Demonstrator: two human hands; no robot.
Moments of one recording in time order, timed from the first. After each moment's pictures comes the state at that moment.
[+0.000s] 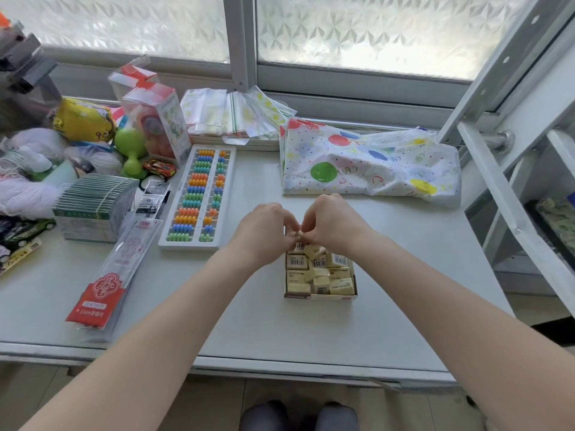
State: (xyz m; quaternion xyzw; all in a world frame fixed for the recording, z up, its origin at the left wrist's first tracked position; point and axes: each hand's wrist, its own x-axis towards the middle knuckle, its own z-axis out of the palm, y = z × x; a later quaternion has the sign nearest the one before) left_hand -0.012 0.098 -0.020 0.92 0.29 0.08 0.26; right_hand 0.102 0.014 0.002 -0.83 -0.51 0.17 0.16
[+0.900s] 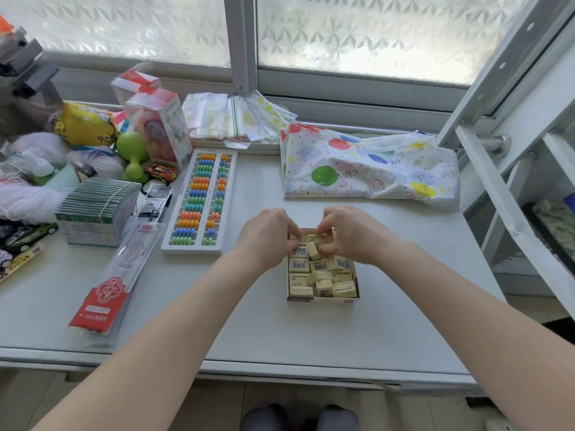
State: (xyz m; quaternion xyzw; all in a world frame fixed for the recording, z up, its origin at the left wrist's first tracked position) left_hand -0.011 0.099 -0.023 0.92 0.29 0.07 0.25; right_hand 0.121 -0.005 0.000 -0.80 -0.58 0.14 0.07
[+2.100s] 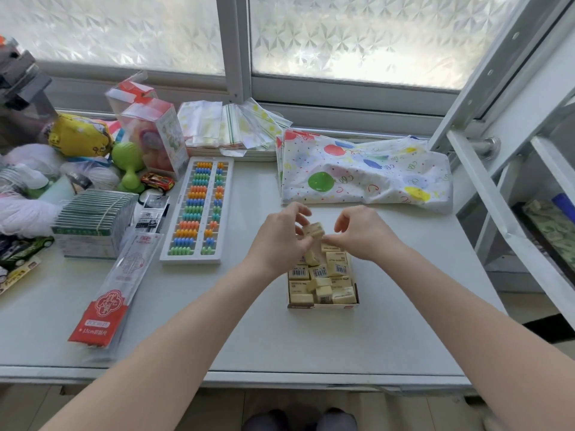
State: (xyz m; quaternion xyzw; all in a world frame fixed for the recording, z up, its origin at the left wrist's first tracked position) left_hand 0.000 0.086 -0.014 0.85 0.27 0.16 0.42; right_hand 0.127 -0.011 0.004 -0.89 -0.37 0.19 0.20
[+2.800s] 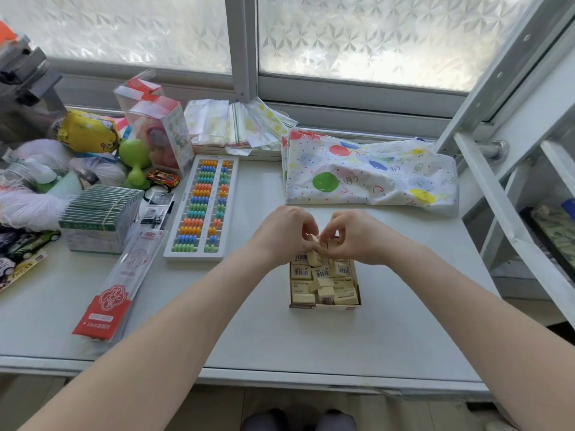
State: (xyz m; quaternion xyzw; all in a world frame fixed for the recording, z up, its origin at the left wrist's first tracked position) left_hand 0.008 0.099 -0.008 0.92 0.21 0.08 0.31; right_hand 0.133 -0.009 0.004 -0.80 -0.53 0.22 0.15
